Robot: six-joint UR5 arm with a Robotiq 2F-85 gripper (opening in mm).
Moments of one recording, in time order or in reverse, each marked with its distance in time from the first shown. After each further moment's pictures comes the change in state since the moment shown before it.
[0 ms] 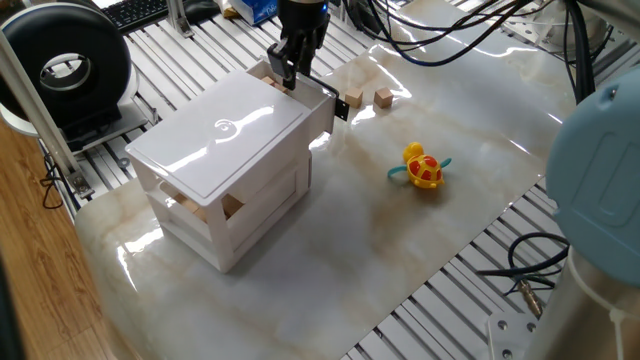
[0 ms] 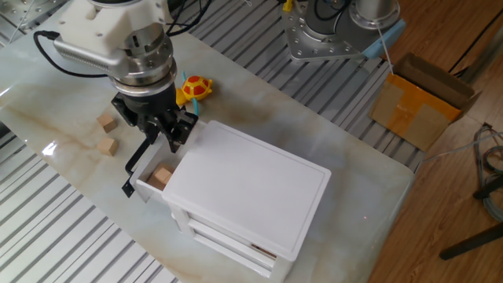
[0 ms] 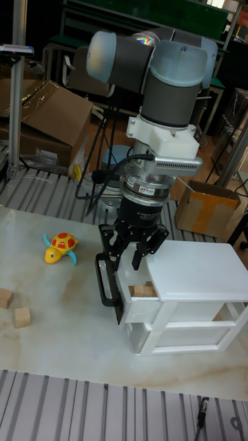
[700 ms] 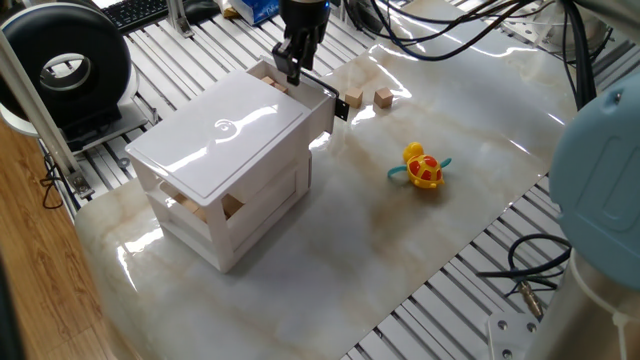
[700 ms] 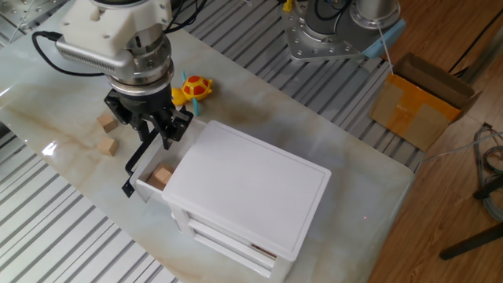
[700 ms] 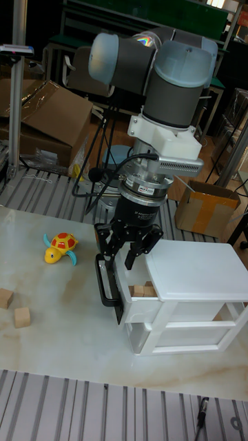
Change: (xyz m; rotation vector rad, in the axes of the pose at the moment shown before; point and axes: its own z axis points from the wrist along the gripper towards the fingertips) arm 0.002 -0.014 -0.001 0.055 0.007 -0.052
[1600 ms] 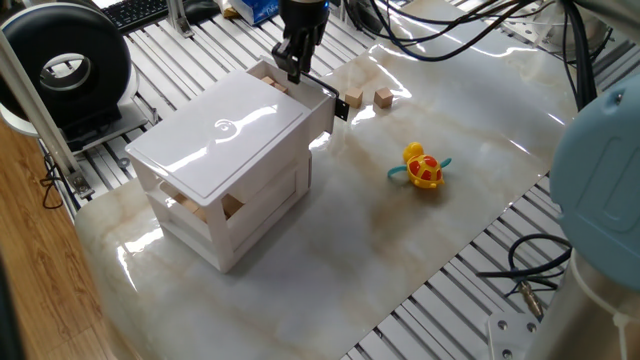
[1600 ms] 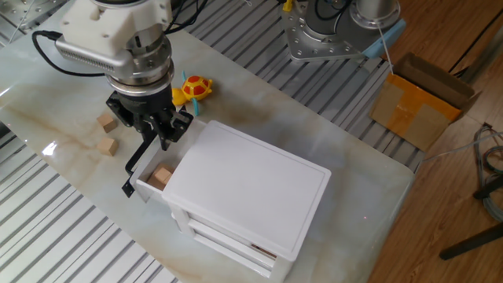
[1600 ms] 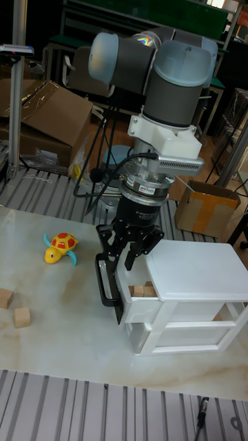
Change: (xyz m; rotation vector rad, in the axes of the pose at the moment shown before) arm -0.001 0.006 -0.002 -0.016 -0.004 0.022
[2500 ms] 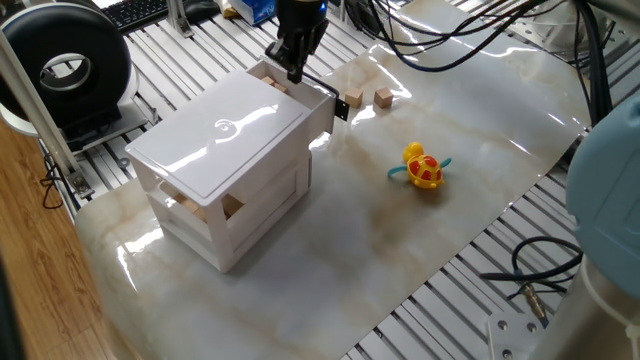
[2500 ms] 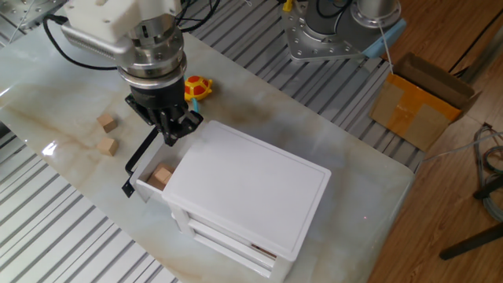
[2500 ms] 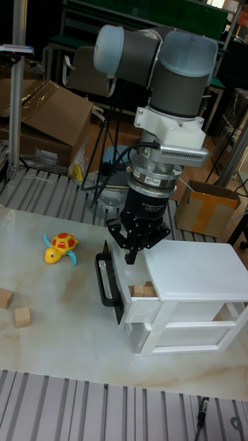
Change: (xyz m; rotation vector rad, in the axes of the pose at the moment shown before) arm 0.003 0.024 -0.012 -0.050 -0.012 0.149
